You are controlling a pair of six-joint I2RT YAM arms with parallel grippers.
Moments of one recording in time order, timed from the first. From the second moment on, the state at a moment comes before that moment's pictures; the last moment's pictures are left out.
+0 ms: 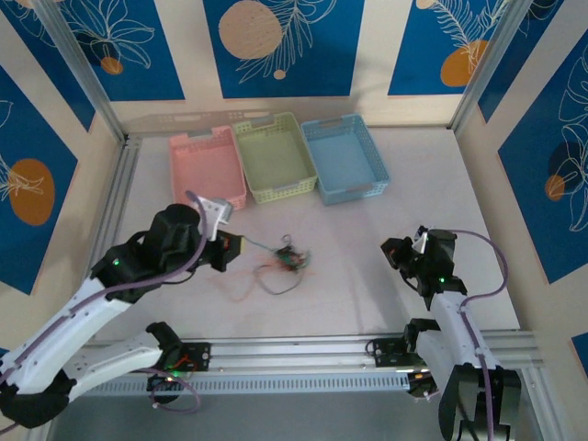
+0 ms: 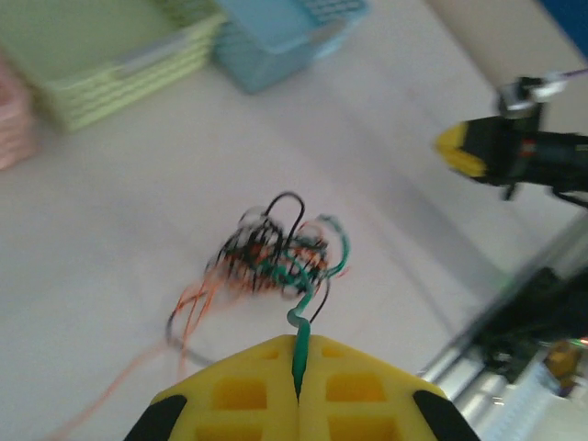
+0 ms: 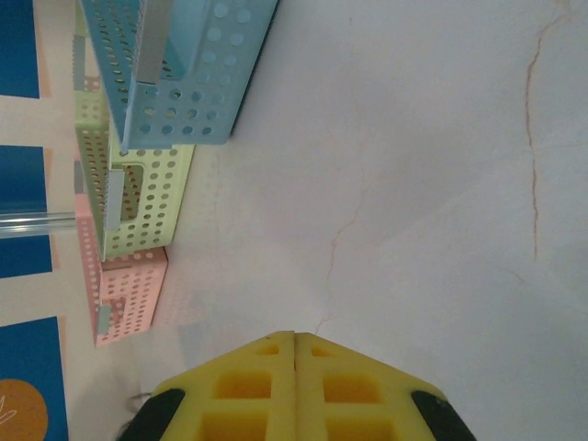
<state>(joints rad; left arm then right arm) -0.78 0.87 1.07 -0.80 0.12 -0.42 -0.12 0.79 0.28 -0.17 -0.54 0.93</state>
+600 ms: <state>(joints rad) -0.78 0.98 0.72 -0.64 0.10 -0.52 0.13 0.92 0.43 -0.21 -0.53 0.83</state>
